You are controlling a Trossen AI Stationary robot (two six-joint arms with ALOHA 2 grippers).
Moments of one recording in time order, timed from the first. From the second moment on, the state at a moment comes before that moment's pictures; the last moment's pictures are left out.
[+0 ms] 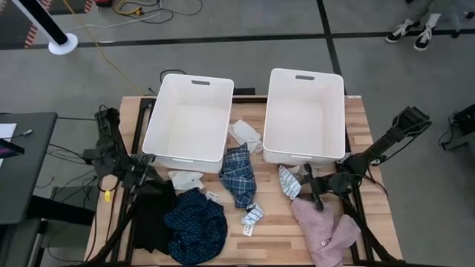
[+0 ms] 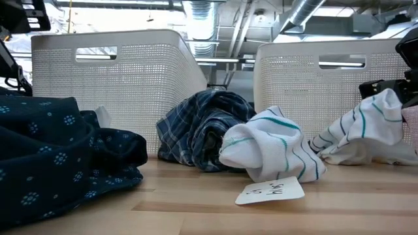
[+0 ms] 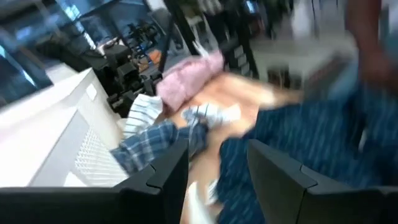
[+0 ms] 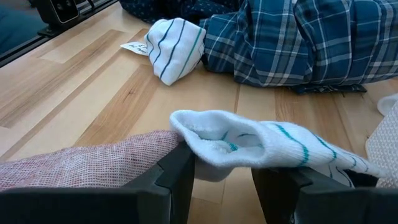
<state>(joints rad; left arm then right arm) -1.09 0.03 0.29 -0.46 -0.74 0.39 0.65 0.90 0.00 0.45 0.43 0.11</state>
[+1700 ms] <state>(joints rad) -1.09 0.06 0.29 0.10 -0.74 0.04 0.65 0.90 0.00 0.45 0.43 0.11</state>
